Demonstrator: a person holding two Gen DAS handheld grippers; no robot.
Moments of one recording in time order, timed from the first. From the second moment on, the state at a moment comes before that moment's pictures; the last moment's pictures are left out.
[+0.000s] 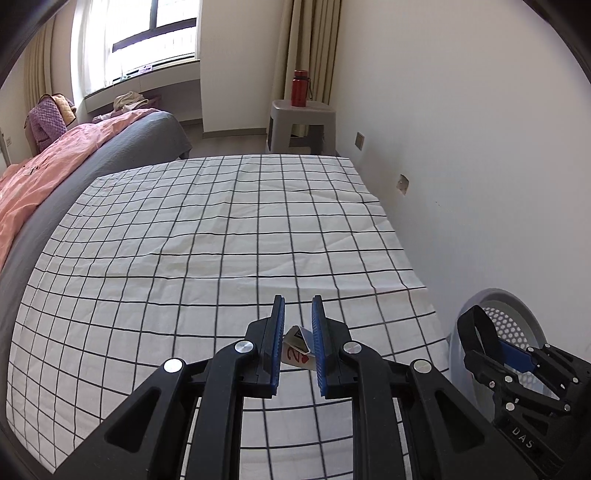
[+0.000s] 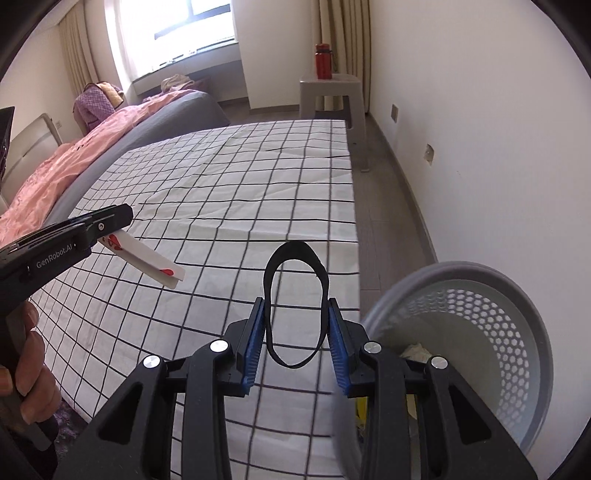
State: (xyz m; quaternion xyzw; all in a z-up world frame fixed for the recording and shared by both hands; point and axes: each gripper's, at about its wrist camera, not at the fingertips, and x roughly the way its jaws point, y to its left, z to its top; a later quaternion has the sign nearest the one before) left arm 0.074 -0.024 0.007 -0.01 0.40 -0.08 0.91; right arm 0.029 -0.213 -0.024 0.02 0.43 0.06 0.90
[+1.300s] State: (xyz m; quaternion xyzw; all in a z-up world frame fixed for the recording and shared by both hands) left arm 0.032 -0.247 -0.008 0.08 0.43 -0.23 0.87; right arm -0.048 -0.395 -0.046 0.14 0.41 -0.06 0.90
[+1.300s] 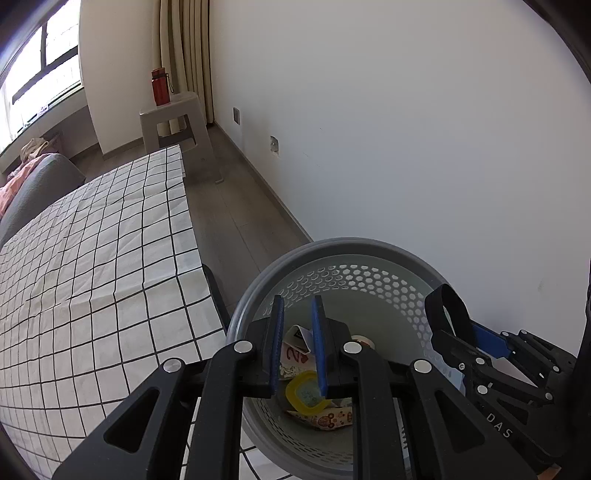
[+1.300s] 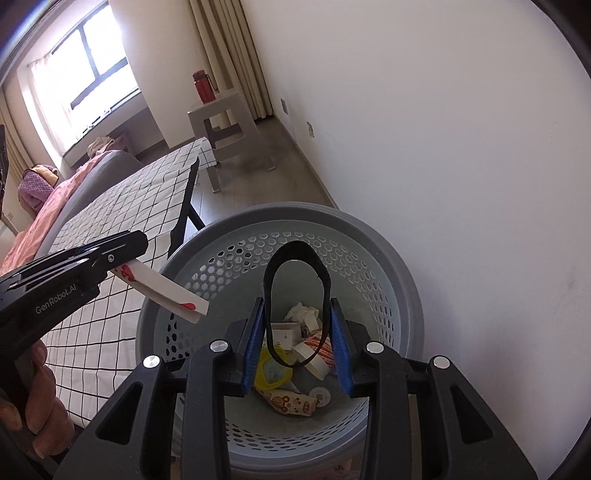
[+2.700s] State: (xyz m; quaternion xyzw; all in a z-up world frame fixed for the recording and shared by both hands) left arm 0.014 -0.242 -0.008 0.10 0.42 -0.20 0.88; right arm -0.056 -0.403 -0.043 0.16 0.40 -0.07 0.90
